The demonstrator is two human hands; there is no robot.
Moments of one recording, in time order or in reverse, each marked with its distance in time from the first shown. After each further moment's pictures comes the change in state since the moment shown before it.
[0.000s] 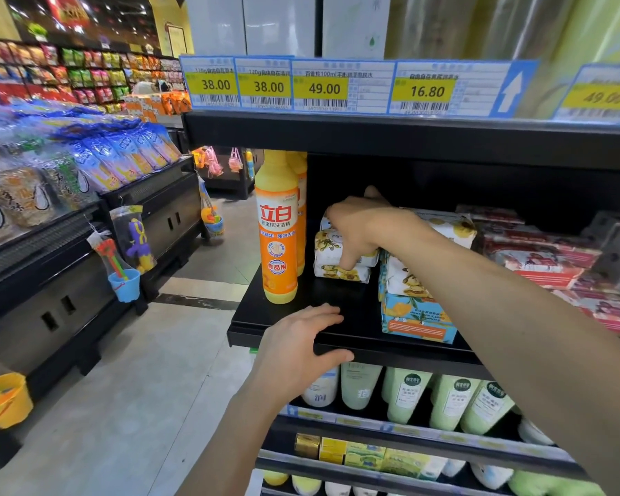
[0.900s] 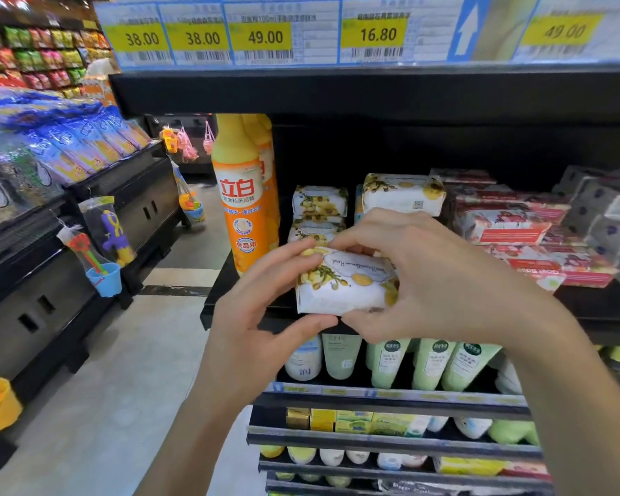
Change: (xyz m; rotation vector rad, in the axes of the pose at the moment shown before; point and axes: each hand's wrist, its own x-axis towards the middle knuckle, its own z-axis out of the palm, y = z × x) left_hand -0.031 0.035 -0.036 -0.682 0.342 0.399; right_hand -0.190 -0.006 0.021 0.596 0.319 -0.151
